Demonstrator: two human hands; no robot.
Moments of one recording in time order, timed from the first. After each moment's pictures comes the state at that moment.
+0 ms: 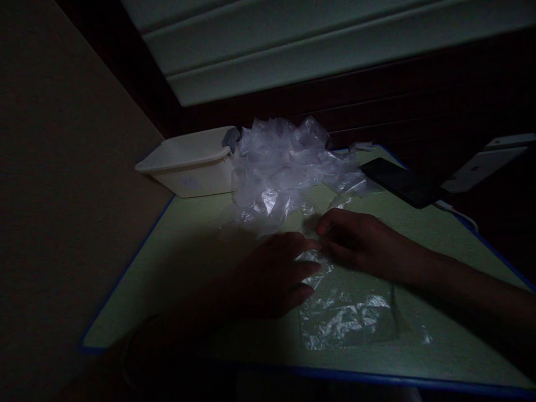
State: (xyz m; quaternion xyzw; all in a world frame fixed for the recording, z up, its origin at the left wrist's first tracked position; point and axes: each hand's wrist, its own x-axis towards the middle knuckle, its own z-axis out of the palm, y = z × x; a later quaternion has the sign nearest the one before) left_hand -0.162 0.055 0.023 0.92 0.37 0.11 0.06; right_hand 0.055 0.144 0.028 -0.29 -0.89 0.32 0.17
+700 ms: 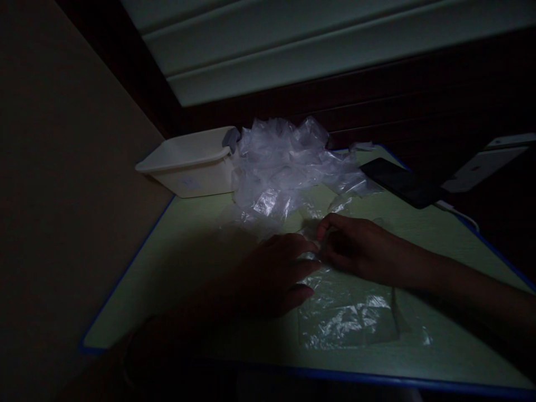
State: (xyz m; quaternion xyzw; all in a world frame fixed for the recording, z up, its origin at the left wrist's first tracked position) left_hand -0.162 0.057 0.022 0.92 0.36 0.10 0.07; right_hand 0.054 0.139 0.029 -0.28 -0.88 0.37 0.14
